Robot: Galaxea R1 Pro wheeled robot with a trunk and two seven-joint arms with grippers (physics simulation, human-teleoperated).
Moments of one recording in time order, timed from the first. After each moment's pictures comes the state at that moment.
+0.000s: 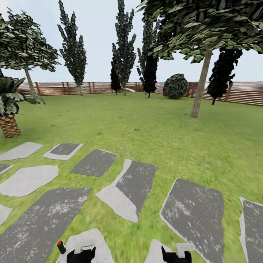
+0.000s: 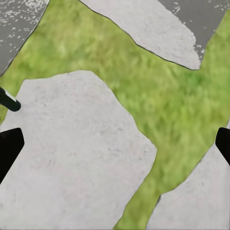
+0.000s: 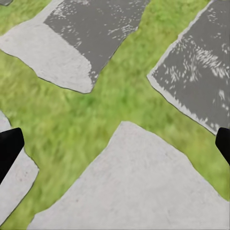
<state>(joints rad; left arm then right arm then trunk) -0.32 -0.02 0.06 -0.39 0.03 -0.10 0.02 -0.10 0.05 0.02 -0.77 0.00 -0.08 0.01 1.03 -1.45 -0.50</state>
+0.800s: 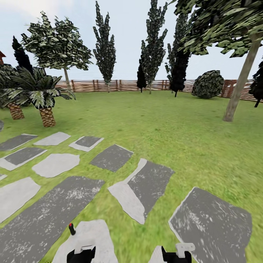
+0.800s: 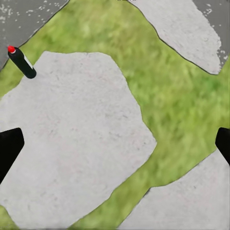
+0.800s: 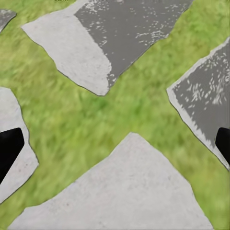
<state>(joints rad) -0.32 -0.02 0.06 -0.39 0.03 -0.10 0.02 -0.10 0.05 0.02 -0.77 0.00 -0.08 0.01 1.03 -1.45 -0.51</state>
